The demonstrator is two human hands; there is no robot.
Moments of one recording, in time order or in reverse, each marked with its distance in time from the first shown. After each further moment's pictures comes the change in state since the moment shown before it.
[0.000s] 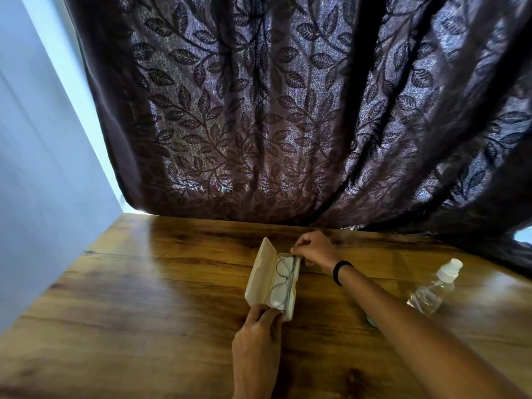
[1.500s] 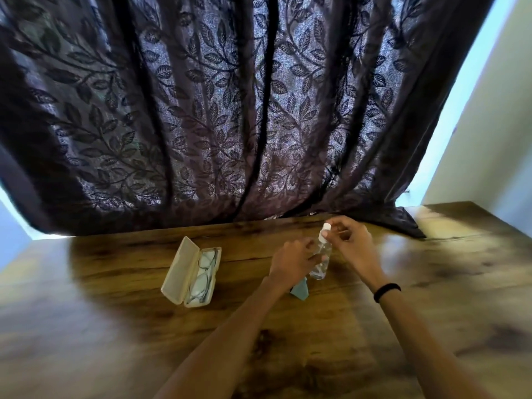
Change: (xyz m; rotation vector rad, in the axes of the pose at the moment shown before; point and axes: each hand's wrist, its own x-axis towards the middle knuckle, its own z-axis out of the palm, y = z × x) left_hand 0.052 0.169 0.109 -0.090 -0.486 0.384; right_hand -0.147 0.096 -0.160 0.125 0.574 -0.176
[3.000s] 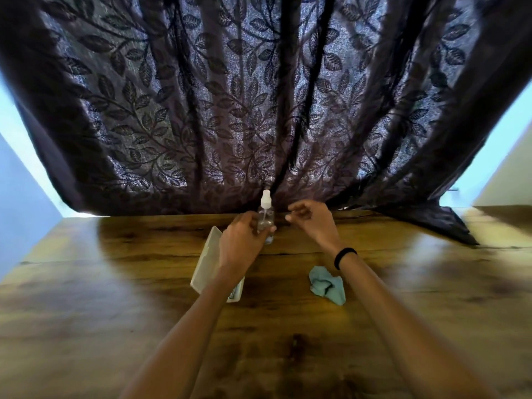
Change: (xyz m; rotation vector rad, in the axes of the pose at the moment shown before) left_hand -0.009 -0.125 -0.085 0.112 0.488 -0.139; right_hand 0.055 -0.034 0.127 0.041 -0.286 0.012
